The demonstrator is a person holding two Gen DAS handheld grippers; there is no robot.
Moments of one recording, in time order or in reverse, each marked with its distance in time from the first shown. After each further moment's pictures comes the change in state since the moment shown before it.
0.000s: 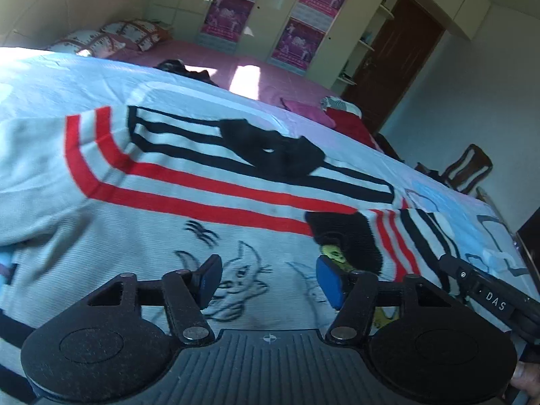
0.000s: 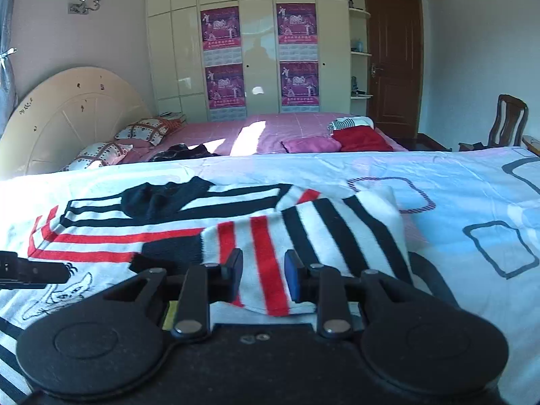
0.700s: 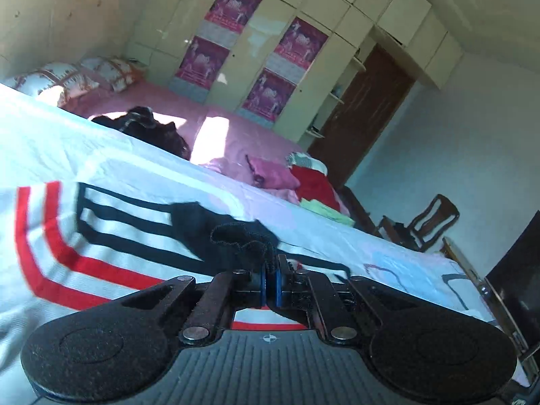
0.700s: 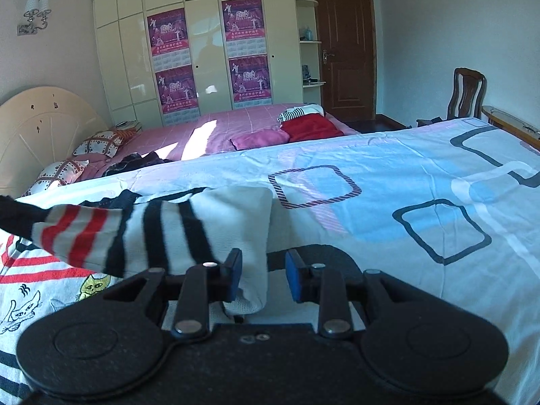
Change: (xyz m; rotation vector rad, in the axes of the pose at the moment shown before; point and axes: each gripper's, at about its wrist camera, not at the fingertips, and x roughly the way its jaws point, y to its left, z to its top) left arm -0.006 -0.006 0.055 -0.010 -0.219 -0.079; right arm -0.001 -0.061 0.001 0.117 0.012 -0.095
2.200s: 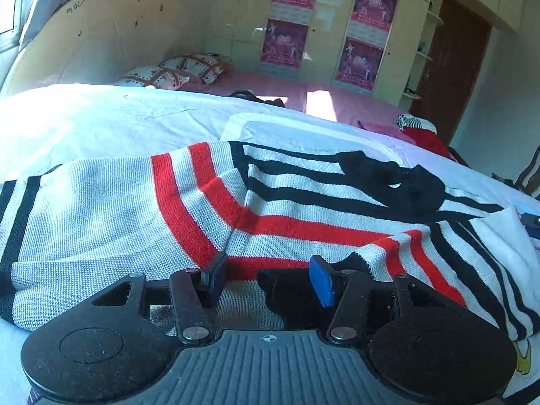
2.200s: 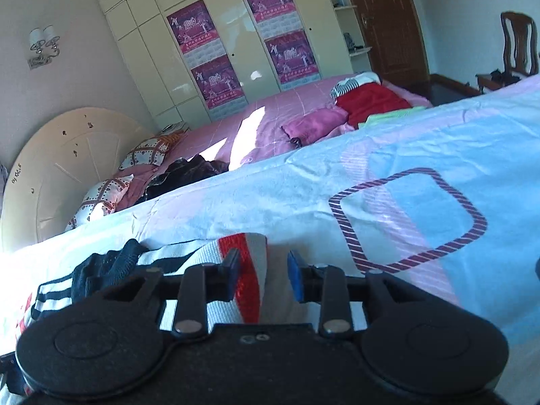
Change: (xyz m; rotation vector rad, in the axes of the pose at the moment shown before) left arm 0.008 0.082 -0.032 0.125 0.088 0.386; right arm 0.157 -0.022 0.061 0.153 0.094 0.284
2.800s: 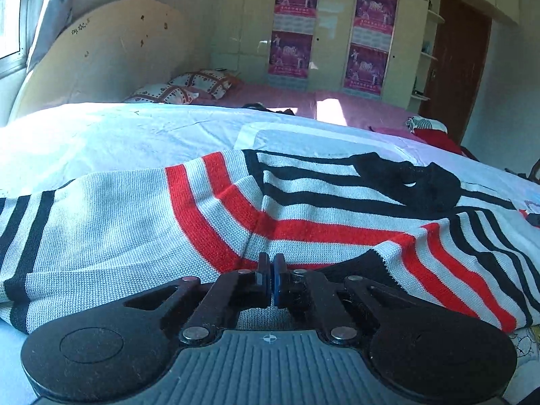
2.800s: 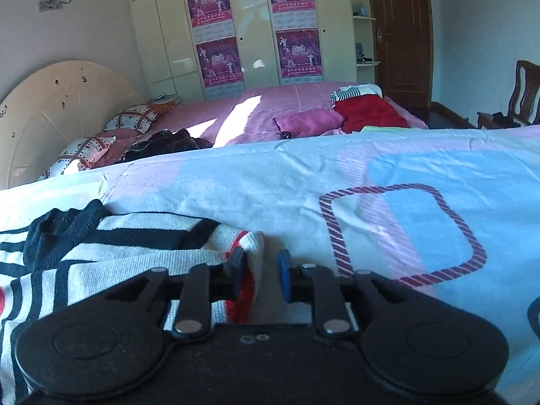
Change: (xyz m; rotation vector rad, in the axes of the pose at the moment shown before) left arm -0.002 0.002 -0.002 0.040 -0.044 0.055; right arm 0.010 0.015 -0.013 -0.217 0.006 -0.140
